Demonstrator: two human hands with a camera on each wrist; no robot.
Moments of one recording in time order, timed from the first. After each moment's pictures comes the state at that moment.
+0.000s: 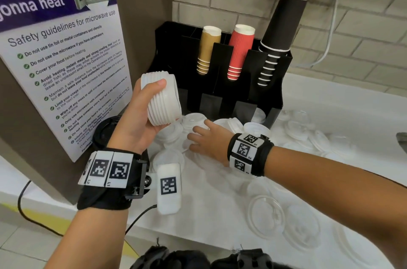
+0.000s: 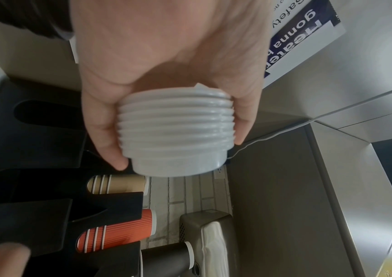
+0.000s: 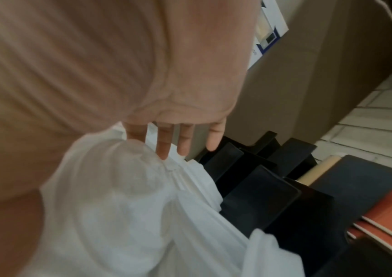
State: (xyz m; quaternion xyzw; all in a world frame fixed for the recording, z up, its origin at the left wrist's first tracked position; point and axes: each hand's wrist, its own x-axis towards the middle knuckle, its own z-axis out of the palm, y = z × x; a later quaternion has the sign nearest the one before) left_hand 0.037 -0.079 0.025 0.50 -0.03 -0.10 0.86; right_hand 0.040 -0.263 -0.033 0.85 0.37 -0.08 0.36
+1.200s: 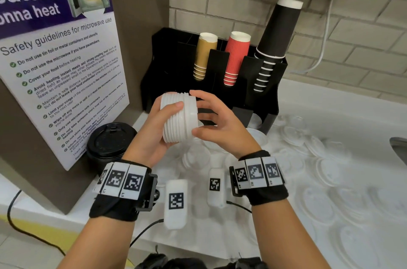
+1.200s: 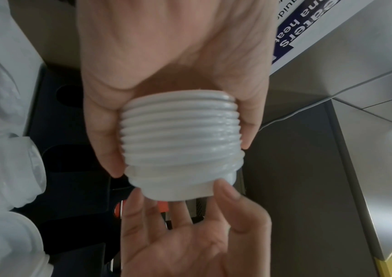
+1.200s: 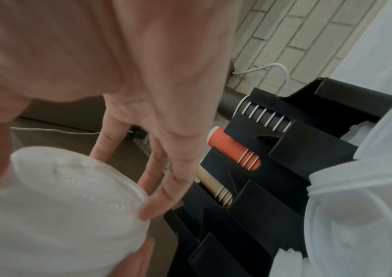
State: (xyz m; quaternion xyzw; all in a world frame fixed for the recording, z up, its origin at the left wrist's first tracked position) left_hand 0.037 -0.102 0.003 0.53 -0.06 -0.17 0.83; right_hand 0.010 -0.271 0.014 0.76 0.17 0.02 -0.62
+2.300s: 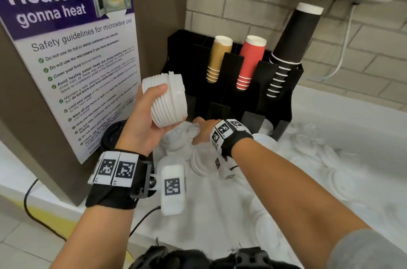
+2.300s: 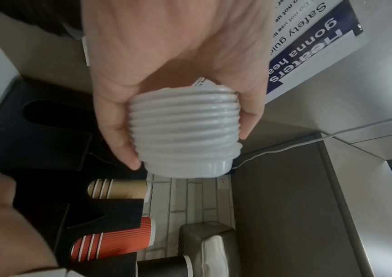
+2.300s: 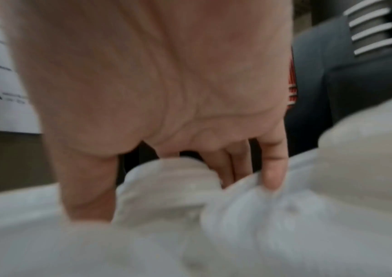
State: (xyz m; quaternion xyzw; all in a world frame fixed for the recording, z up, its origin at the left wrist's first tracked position) left_hand 0.044 -0.078 0.027 0.44 -0.01 -0.07 0.89; right_hand 0.115 -0.244 -0.030 0.97 0.02 -0.24 -0.06
